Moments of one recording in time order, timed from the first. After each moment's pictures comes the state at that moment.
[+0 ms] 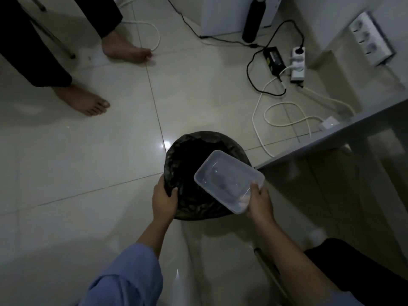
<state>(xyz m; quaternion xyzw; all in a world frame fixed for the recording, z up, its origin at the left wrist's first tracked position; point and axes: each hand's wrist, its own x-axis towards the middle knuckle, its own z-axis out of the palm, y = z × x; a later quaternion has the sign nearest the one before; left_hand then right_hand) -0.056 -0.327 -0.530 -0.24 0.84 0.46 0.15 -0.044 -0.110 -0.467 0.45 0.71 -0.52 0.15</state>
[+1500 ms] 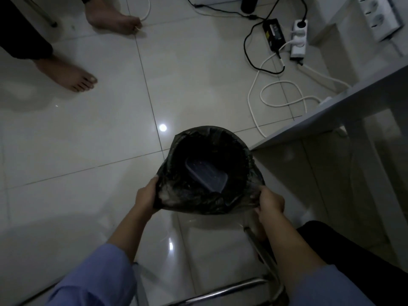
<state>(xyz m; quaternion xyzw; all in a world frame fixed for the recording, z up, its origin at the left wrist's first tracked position) -0.030 -0.337 -0.531 -0.54 0.54 0.60 0.24 -0.008 -0.062 -0.496 0.67 0.55 -0.48 0.12</state>
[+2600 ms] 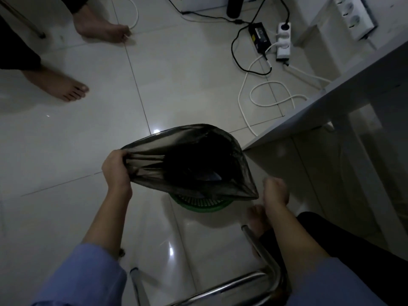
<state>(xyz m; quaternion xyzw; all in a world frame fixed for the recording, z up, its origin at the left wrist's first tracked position) -0.091 -0.355 -0.462 -0.43 0.60 0.68 -0.01 -0.014 -0.046 -0.474 0.62 0.63 -0.47 0.06</state>
